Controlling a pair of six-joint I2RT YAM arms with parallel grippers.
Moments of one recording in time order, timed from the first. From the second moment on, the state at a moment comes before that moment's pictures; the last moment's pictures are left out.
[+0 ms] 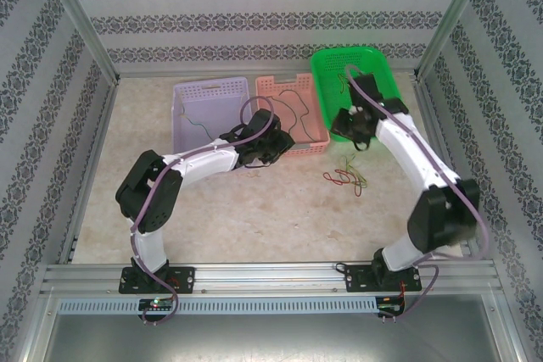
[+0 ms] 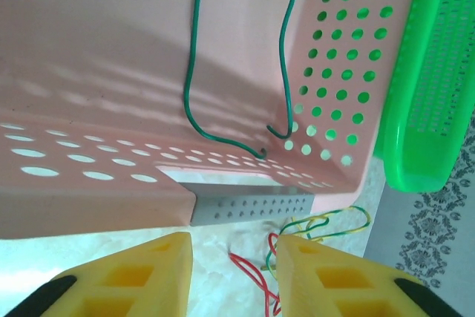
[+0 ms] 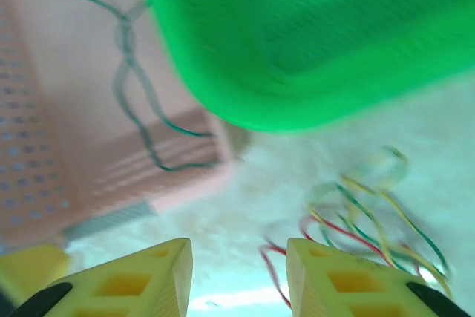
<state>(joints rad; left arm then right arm) -0.67 1.86 1.29 -0.18 0.14 -1.27 0.20 1.51 1.30 -0.90 -0.05 0.61</state>
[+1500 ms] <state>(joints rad) -0.94 2.30 2.08 -0.84 0.29 -0.76 0.06 1.63 1.00 -0.69 -0.17 0.54</state>
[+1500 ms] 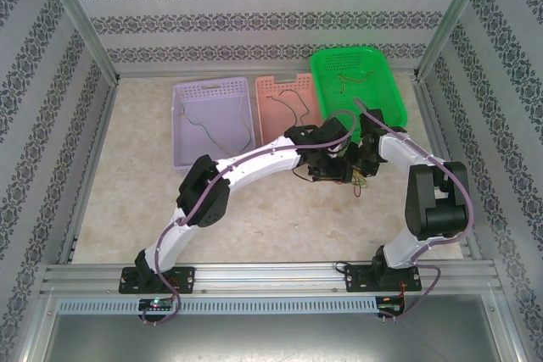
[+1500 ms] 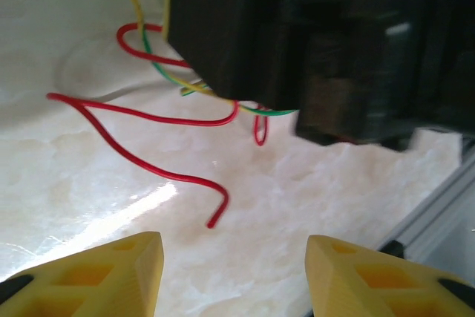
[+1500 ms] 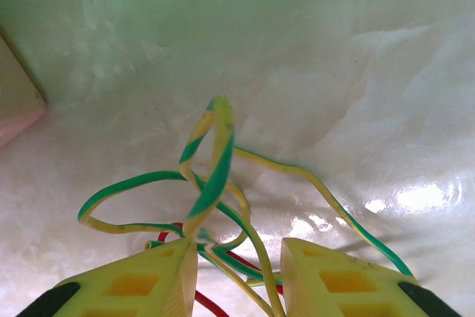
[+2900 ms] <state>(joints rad) -0.95 2.28 2.06 -0.90 0.14 -0.68 0.06 1.64 0.97 -0.66 -0.18 0.54</state>
